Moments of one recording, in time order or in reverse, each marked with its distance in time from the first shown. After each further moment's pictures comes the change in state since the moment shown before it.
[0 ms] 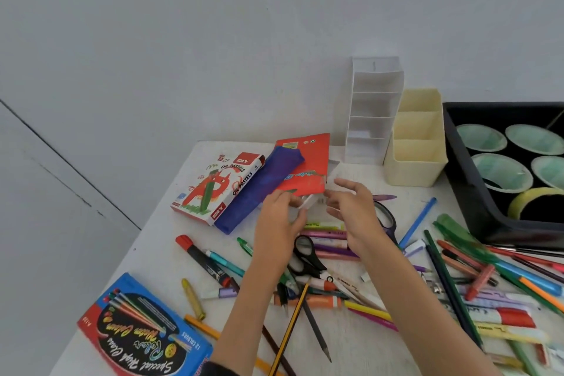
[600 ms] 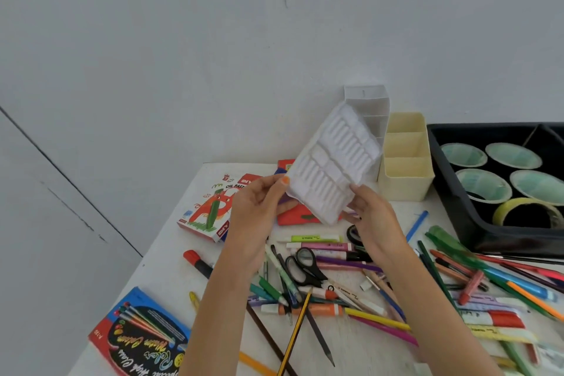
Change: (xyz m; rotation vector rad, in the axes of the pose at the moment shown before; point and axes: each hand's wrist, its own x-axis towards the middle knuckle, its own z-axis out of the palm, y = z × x) left_hand 0.005 0.060 -0.079 -0.949 0.006 -0.376; right_hand -0.014 -0.014 -0.034 0.232 -0.237 -0.209
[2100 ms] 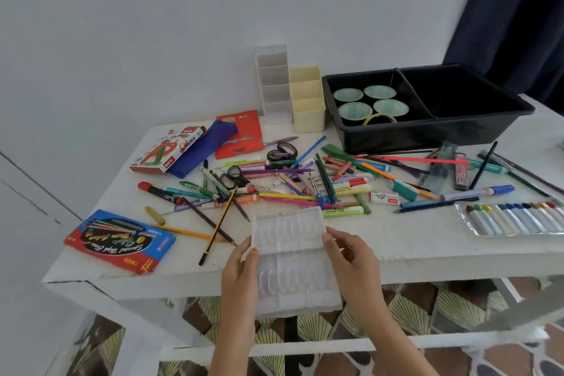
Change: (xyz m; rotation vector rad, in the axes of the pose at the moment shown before) left_hand -0.260 -0.099 0.036 0.130 0.175 -0.251; right_hand -0.279 0.046 -0.116 -0.694 0.319 -0.181
